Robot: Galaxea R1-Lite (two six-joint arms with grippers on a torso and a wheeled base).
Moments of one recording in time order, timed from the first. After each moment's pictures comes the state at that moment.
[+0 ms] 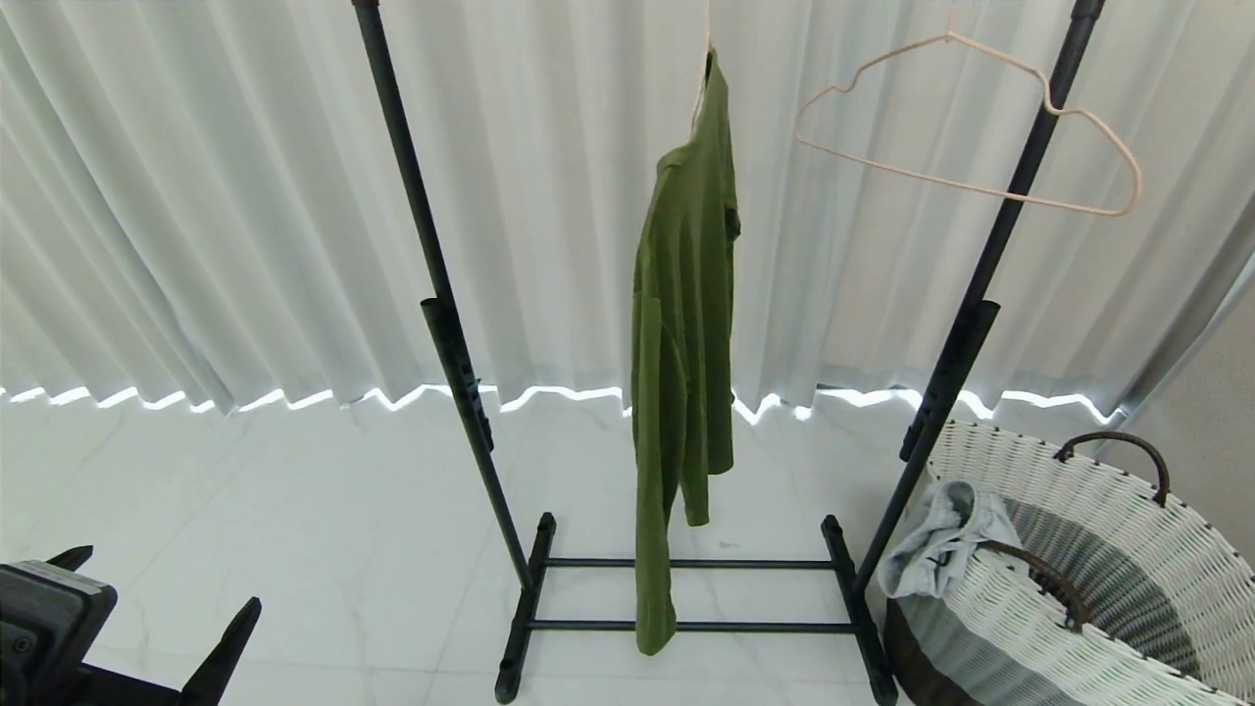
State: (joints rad) left arm -0.20 0.91 0.00 -0.72 0.29 0.53; right arm 0.41 0.85 -0.62 -0.05 -0.60 -0.48
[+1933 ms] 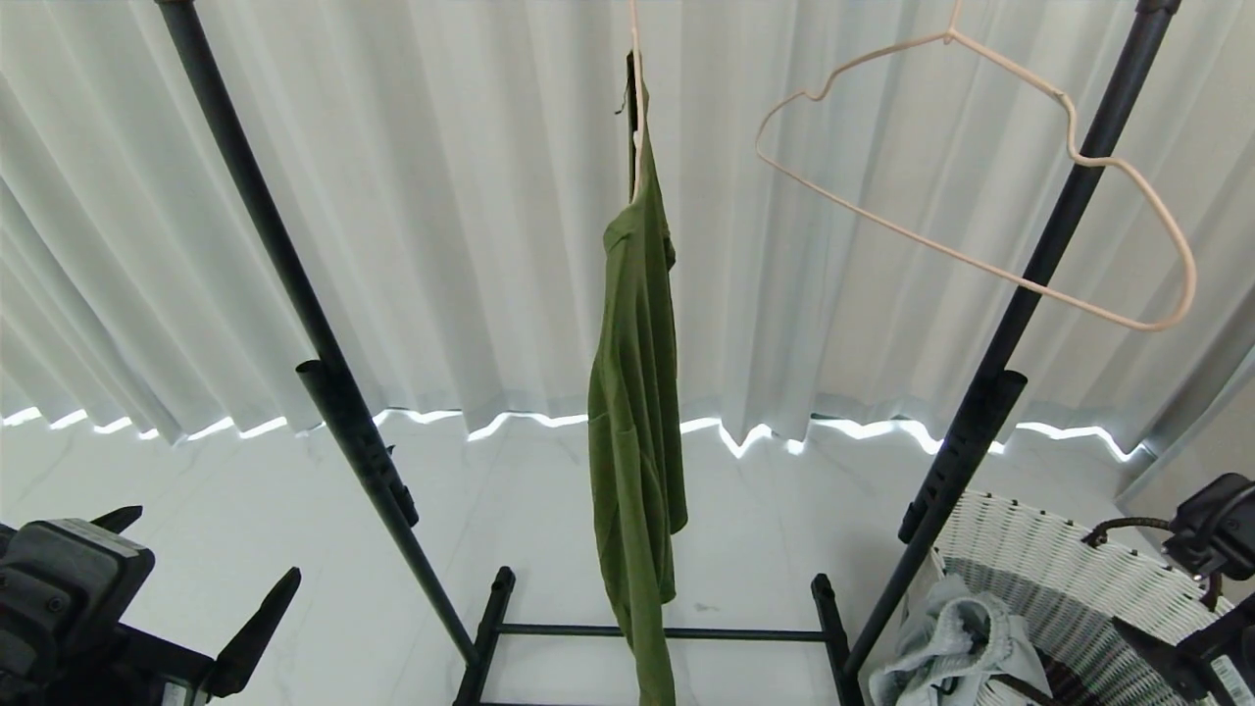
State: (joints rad) left arm -0.29 0.97 -0.08 -0.72 0.29 0.54; right arm 0.36 1.07 -0.41 -0.05 -0.38 -0.37
